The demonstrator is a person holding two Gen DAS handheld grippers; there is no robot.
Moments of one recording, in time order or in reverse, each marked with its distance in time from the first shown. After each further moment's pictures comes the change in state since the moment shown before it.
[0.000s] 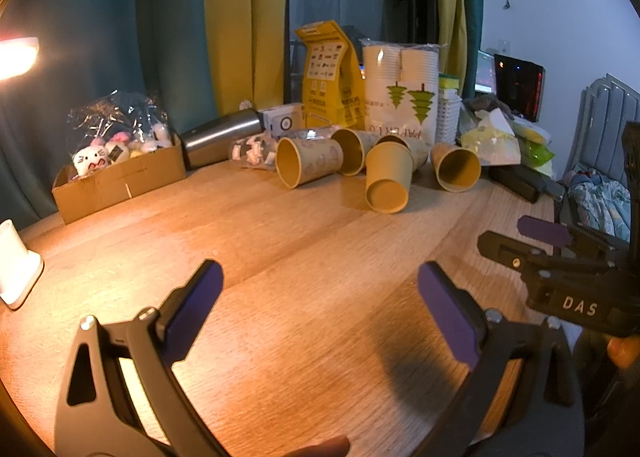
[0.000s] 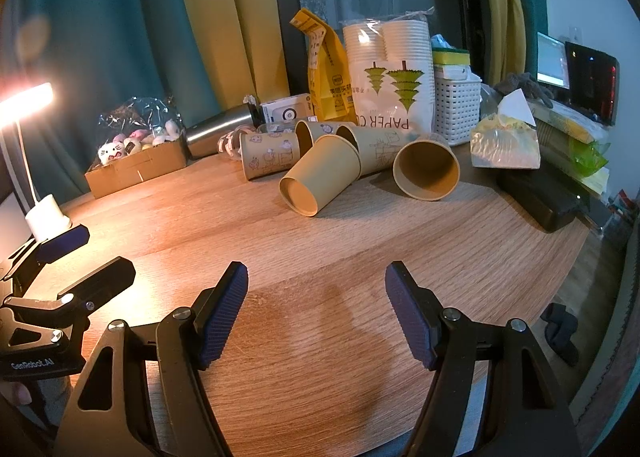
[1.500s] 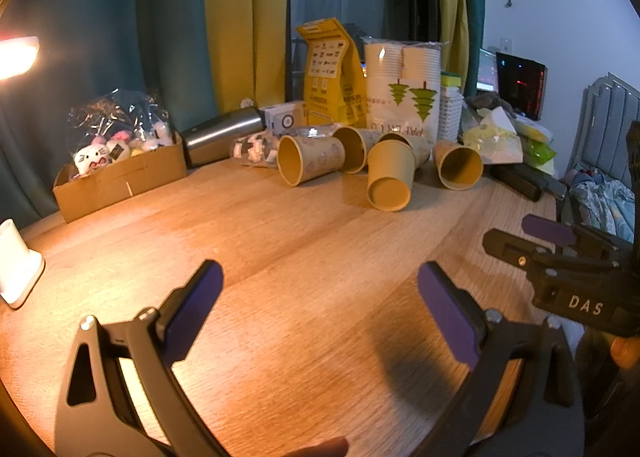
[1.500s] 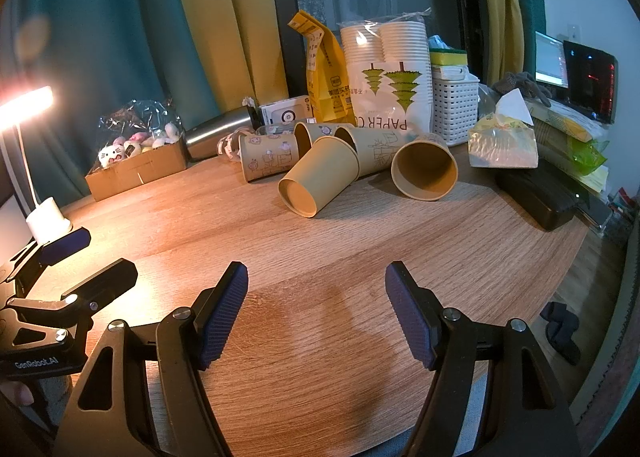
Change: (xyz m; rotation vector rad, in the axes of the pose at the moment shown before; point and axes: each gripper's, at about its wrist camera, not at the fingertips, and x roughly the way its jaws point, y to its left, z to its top) left arm 0.001 0.001 0.003 -0.001 0.014 0.008; right arm -0.001 -0.001 0.000 0.007 -0.001 0.004
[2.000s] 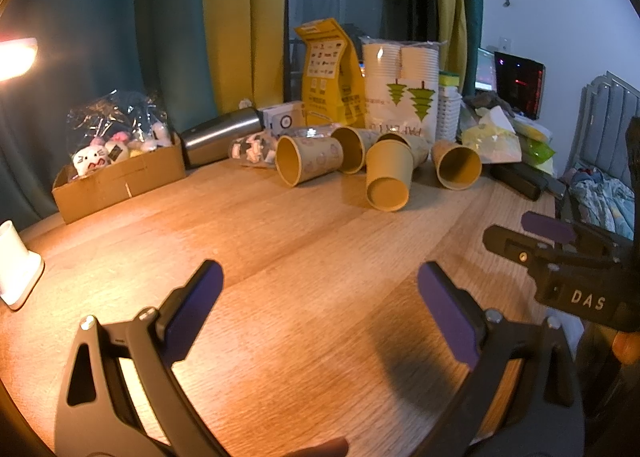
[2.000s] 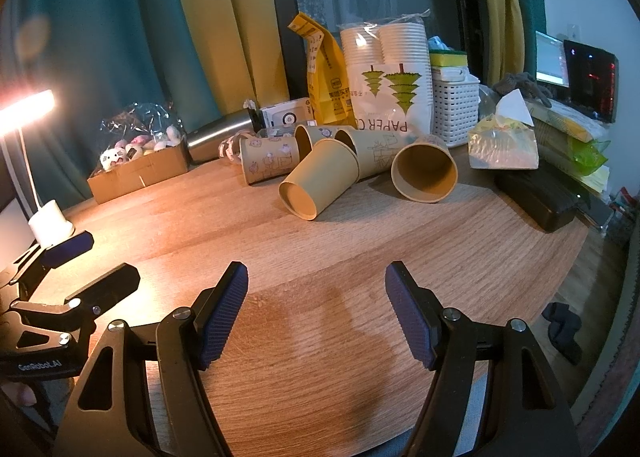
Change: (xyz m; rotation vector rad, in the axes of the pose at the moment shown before) left arm 0.002 0.000 0.001 0.003 0.006 -0.007; right arm 0.000 0.001 0.000 0.004 -0.003 0.007
